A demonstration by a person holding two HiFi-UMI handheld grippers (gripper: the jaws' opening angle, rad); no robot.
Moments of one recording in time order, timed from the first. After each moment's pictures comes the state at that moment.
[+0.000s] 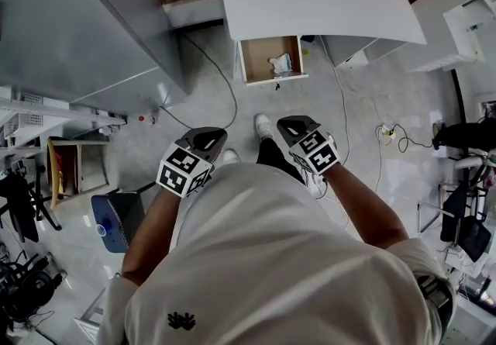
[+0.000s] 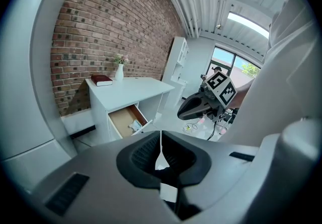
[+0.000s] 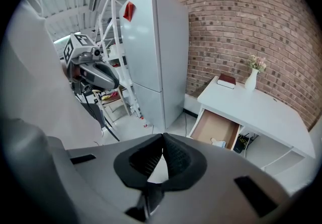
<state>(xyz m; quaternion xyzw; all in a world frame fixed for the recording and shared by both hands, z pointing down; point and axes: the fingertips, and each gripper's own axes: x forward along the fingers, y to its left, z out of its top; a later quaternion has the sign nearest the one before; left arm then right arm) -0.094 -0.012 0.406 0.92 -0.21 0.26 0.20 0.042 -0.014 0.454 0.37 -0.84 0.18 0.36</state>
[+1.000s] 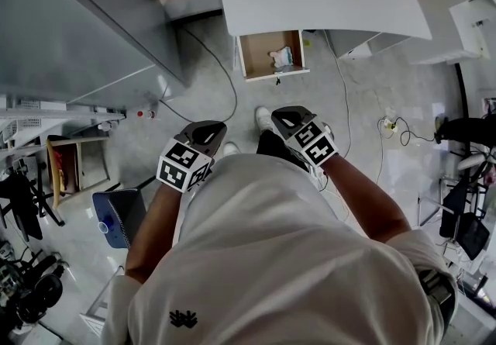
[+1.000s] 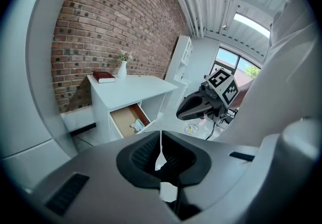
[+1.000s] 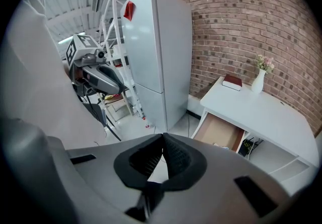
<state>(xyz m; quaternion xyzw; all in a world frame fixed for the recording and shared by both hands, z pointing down) -0.082 -0.055 0.424 0.91 -0.21 0.27 0.22 0.034 -0.060 0.461 0.34 -0.85 0.18 0.36</state>
